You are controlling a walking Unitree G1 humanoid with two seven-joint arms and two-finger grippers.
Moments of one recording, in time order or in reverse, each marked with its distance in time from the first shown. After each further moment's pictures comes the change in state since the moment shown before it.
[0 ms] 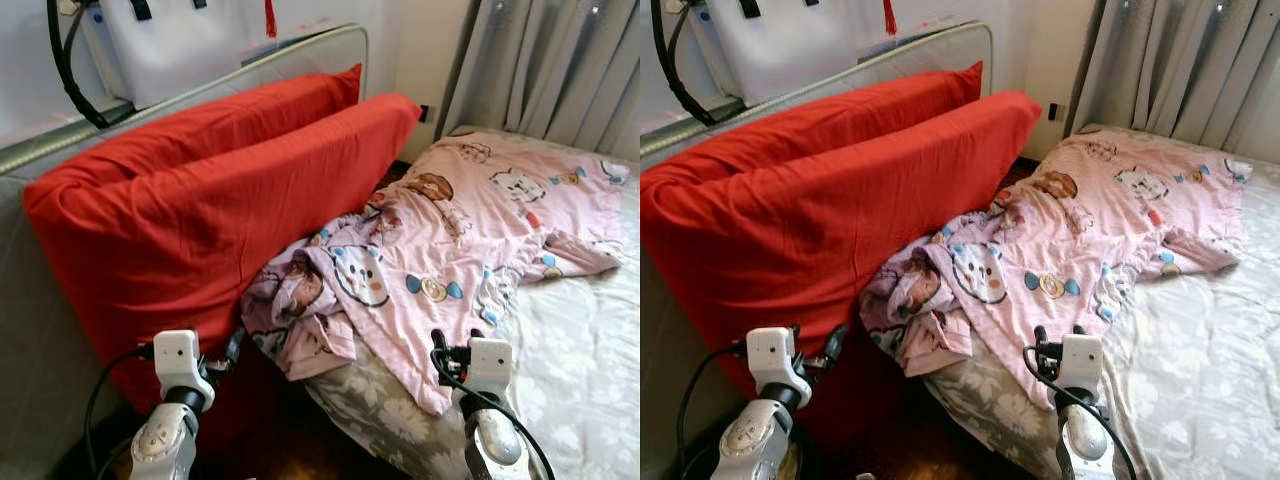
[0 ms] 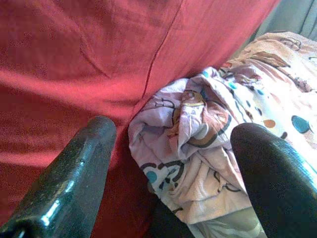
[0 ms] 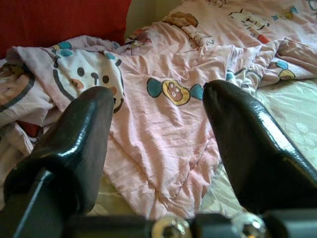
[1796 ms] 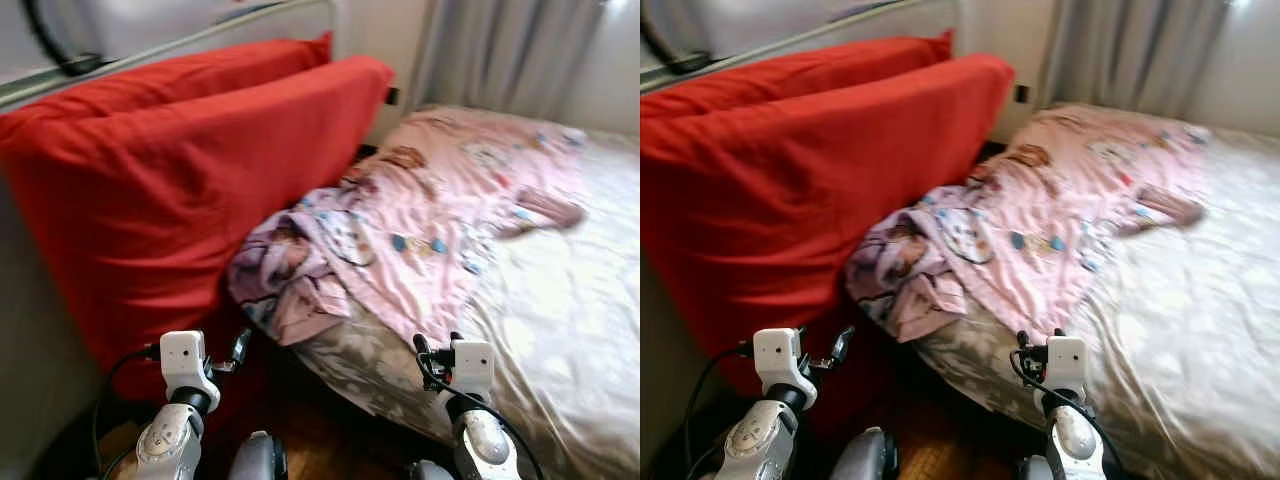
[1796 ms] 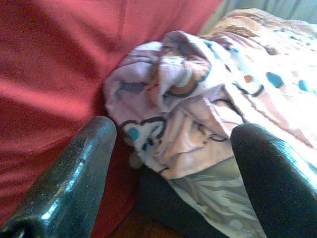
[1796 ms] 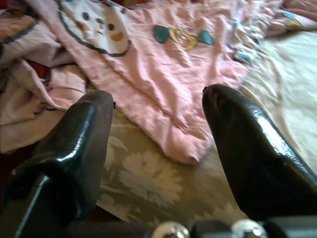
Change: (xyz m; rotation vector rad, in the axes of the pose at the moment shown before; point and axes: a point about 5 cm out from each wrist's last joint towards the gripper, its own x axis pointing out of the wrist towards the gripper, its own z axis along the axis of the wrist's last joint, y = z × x) left arm 0.000 -0.007 -0.002 -0.019 0.023 -0.020; right arm 0.001 0.015 -0.008 0.021 0.051 0.085
